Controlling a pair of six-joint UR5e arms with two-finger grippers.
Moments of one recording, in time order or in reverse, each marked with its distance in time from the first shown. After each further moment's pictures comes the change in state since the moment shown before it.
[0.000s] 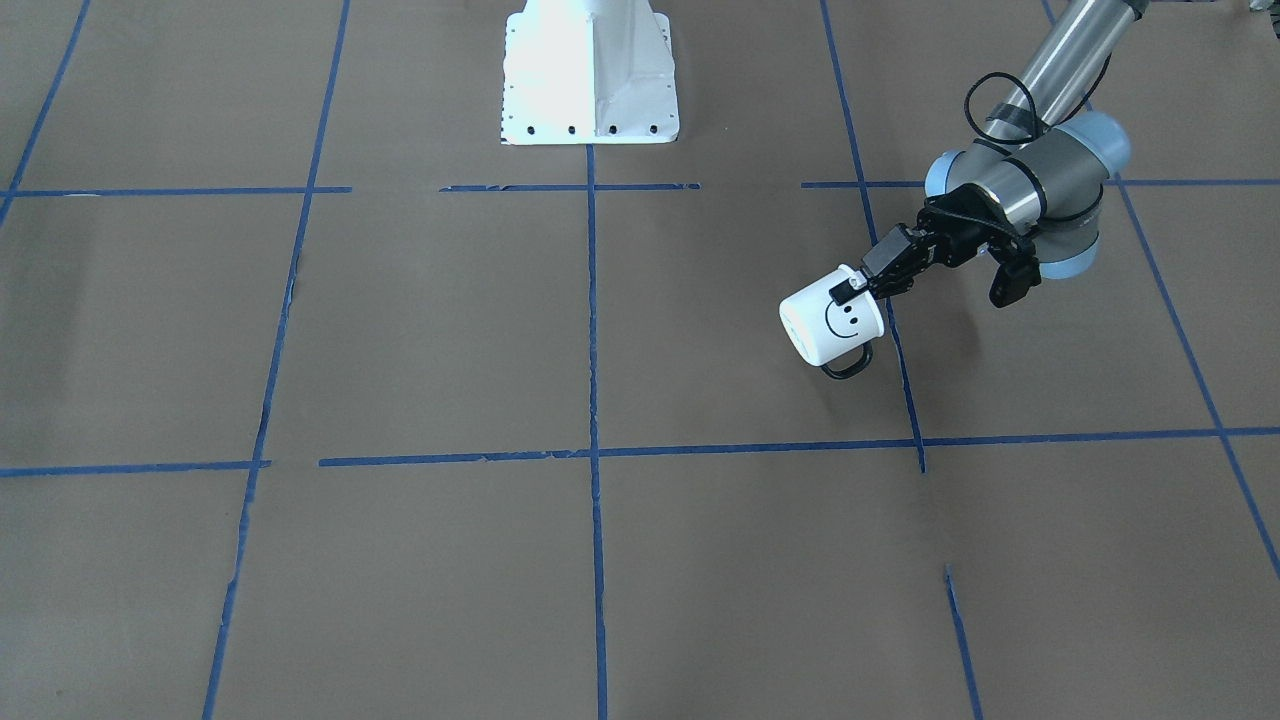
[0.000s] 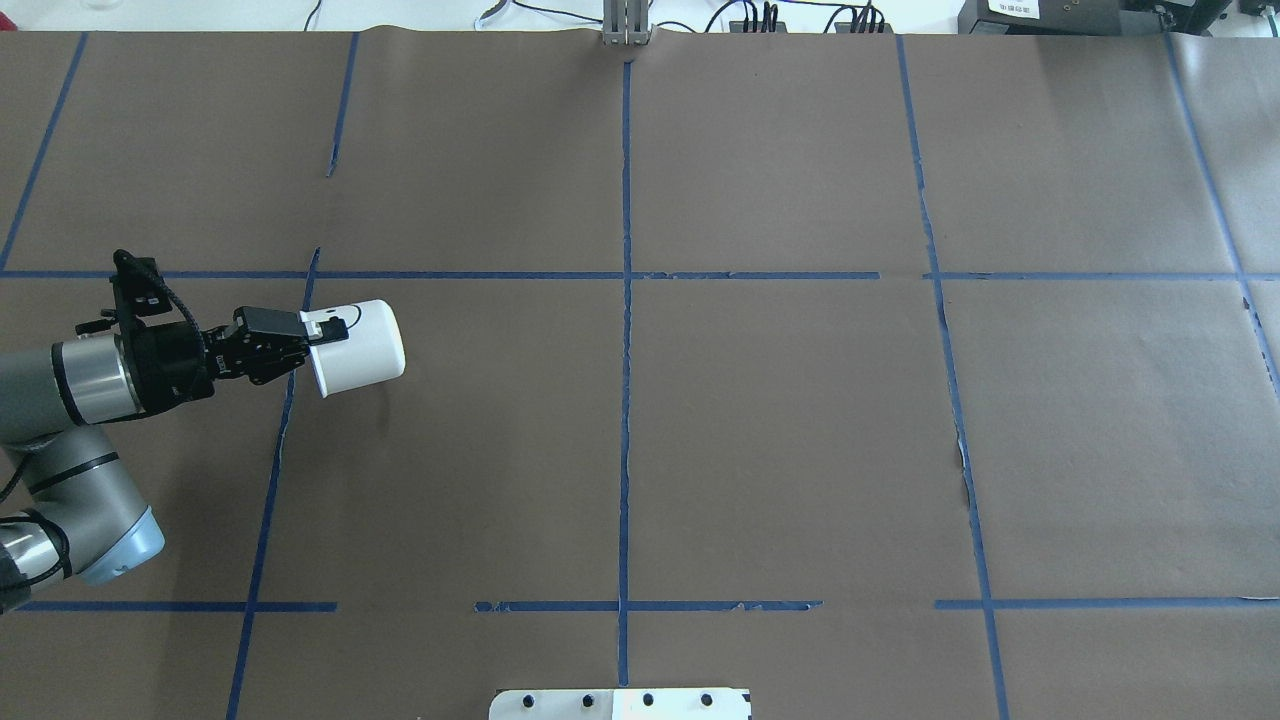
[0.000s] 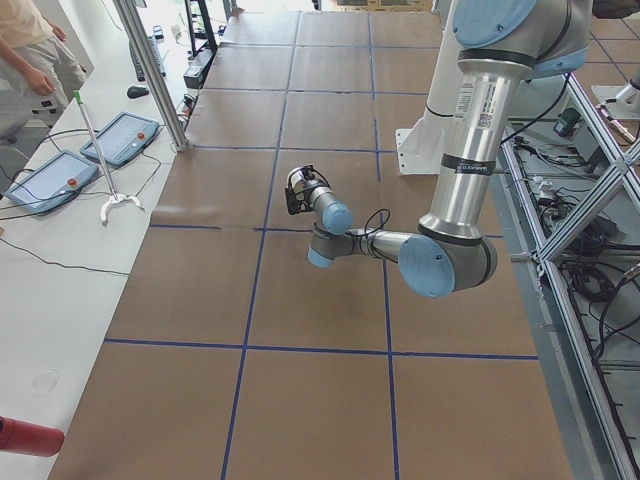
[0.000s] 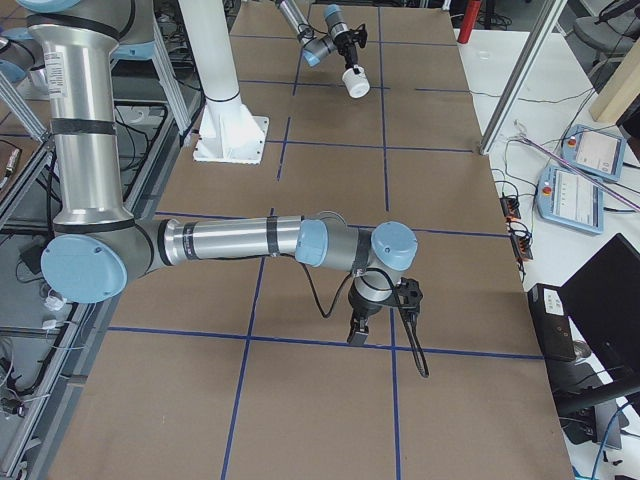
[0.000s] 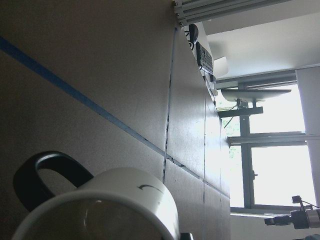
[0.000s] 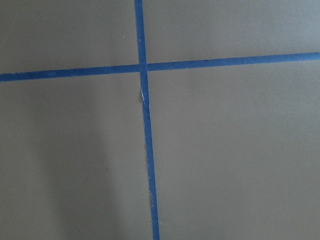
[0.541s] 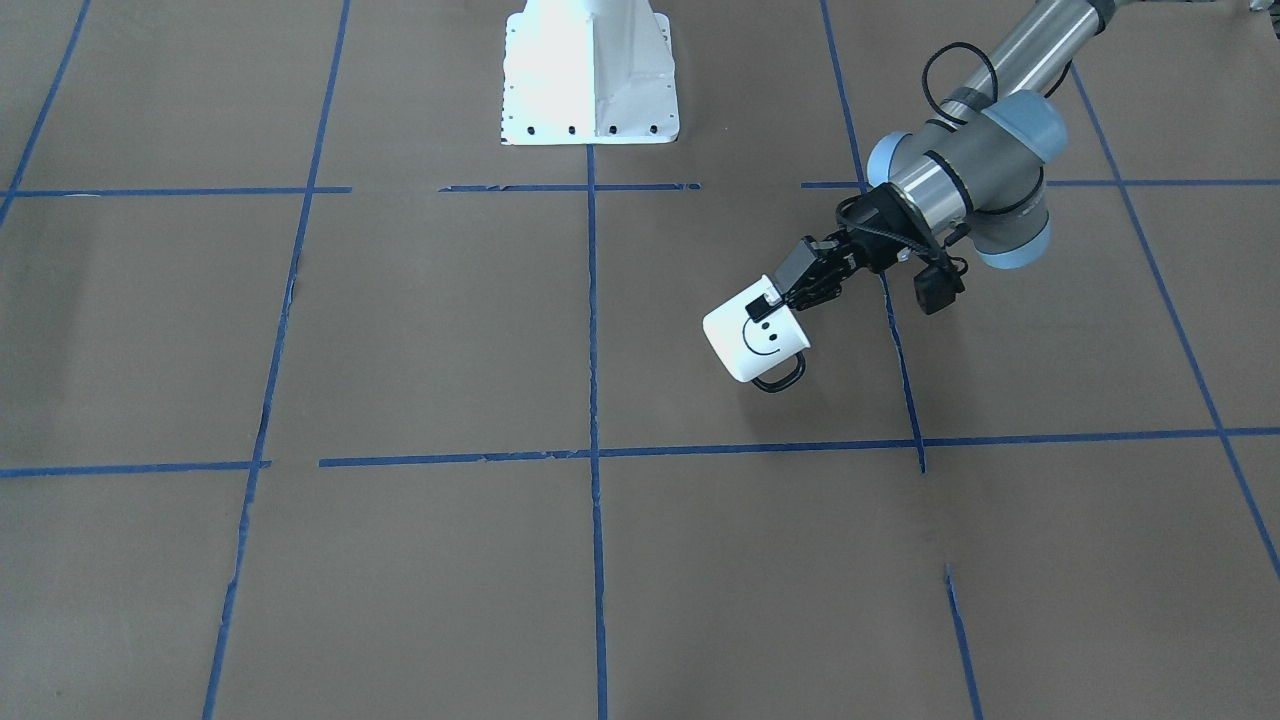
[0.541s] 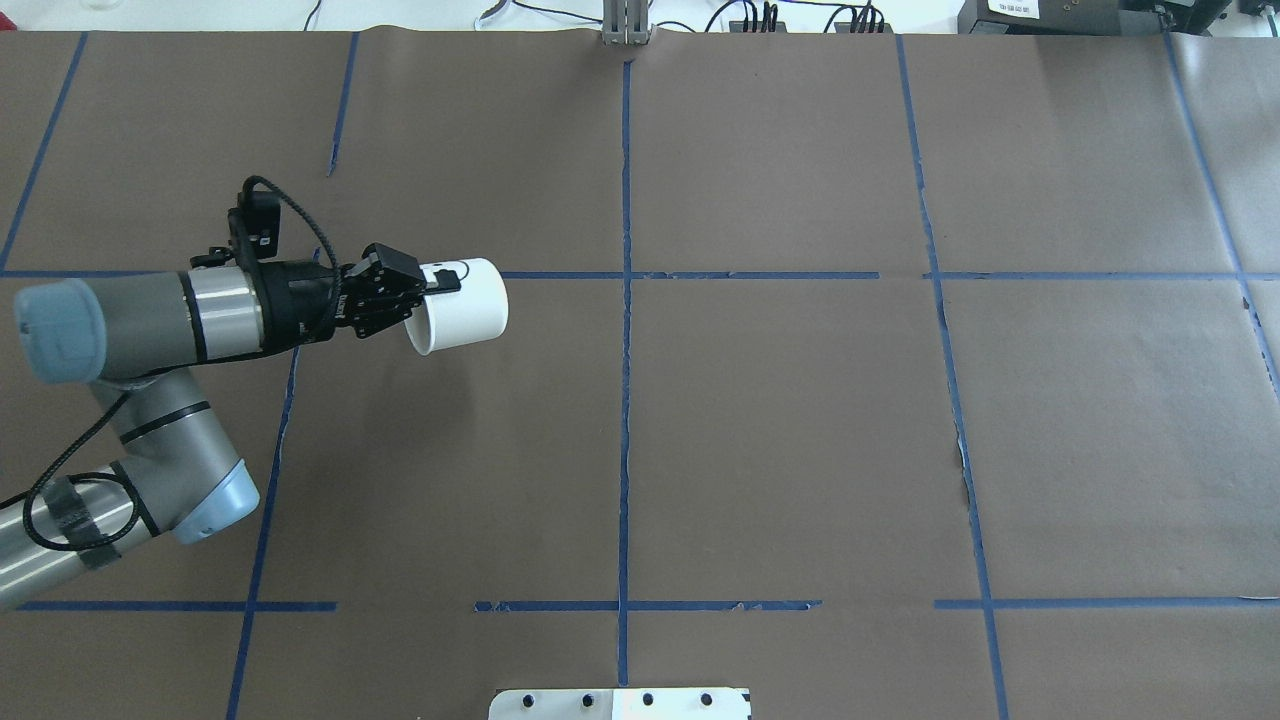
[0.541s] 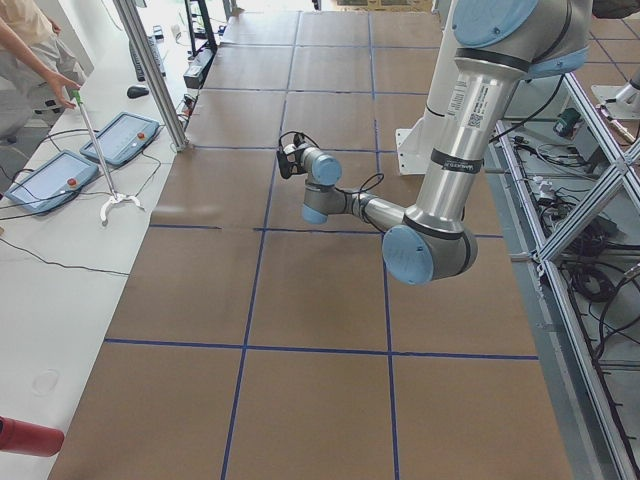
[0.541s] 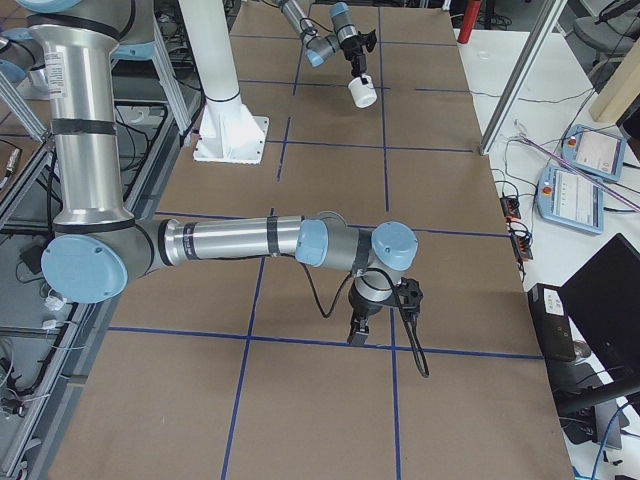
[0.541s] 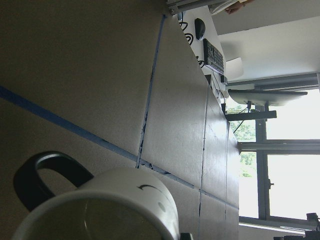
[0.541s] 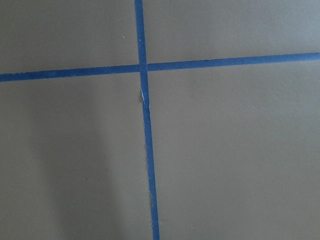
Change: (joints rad) left arm 0.002 -0.141 -0.164 0.489 -0.040 0.008; right arm 0.000 0.000 0.000 0.000 0.000 0.000
